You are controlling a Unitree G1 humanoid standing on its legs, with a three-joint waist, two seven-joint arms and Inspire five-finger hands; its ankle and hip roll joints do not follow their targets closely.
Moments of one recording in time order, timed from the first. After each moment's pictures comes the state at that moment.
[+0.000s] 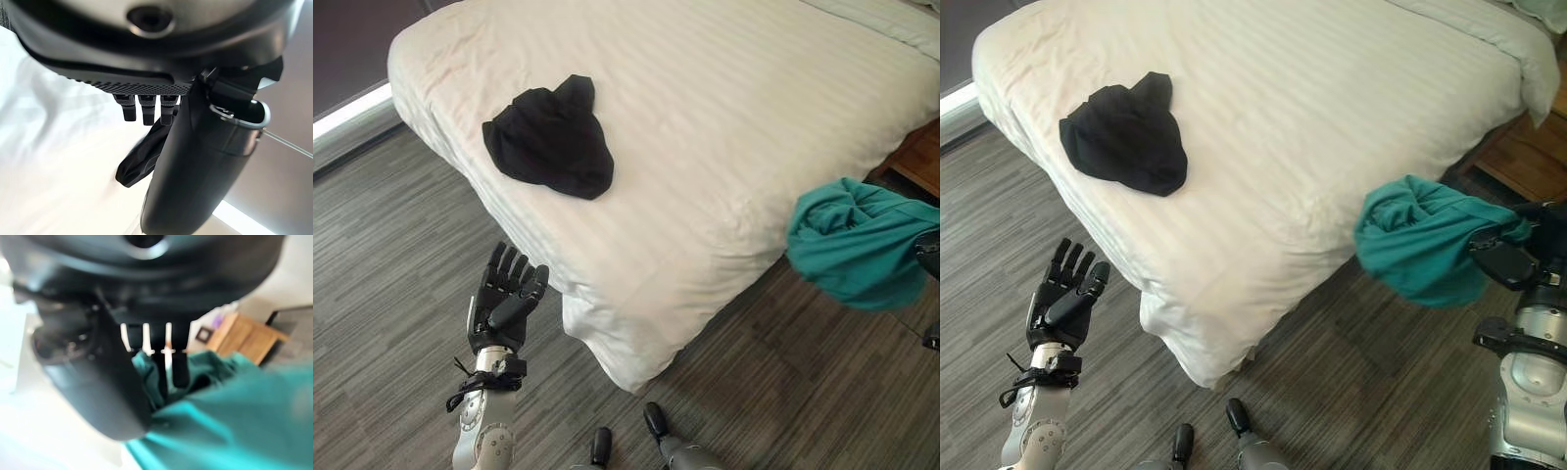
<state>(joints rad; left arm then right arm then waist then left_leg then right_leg) 0.12 0.20 0.06 0.03 -0.86 -0.23 -0.03 0.08 -0.73 -0.53 0.10 0.29 -0.18 -0.21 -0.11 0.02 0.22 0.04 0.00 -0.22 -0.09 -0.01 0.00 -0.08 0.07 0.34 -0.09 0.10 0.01</state>
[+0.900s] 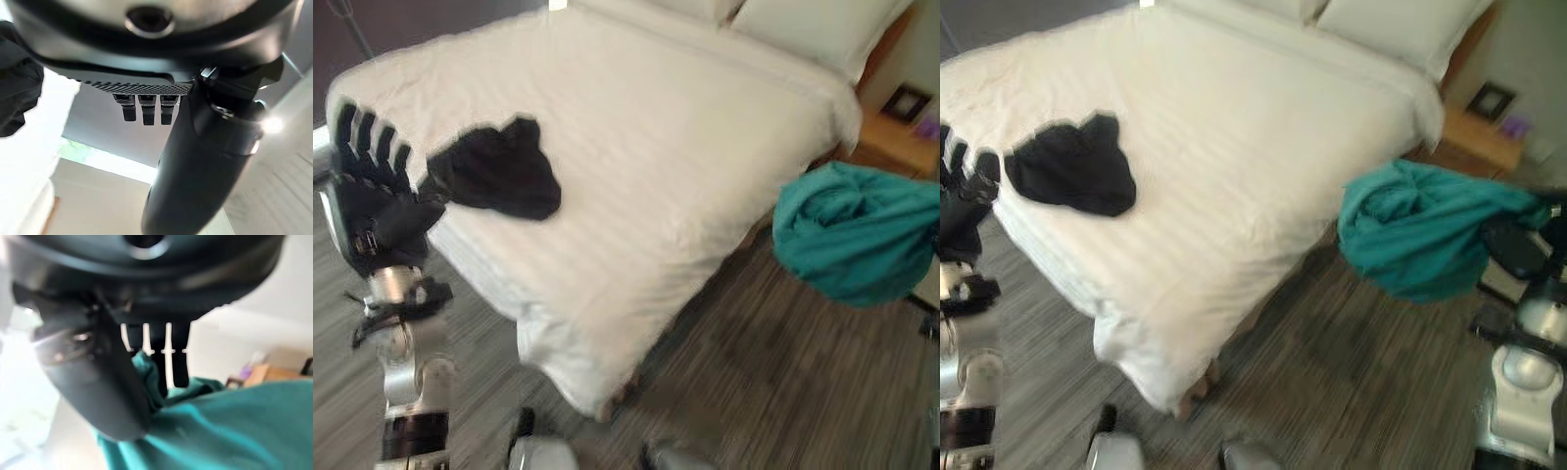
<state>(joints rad) -0.14 0.45 0.27 0.02 -0.76 -0.39 0.13 0.05 -0.64 -0.52 0.07 0.30 -0.23 -0.29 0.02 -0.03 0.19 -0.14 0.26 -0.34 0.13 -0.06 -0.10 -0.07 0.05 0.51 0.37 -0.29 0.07</state>
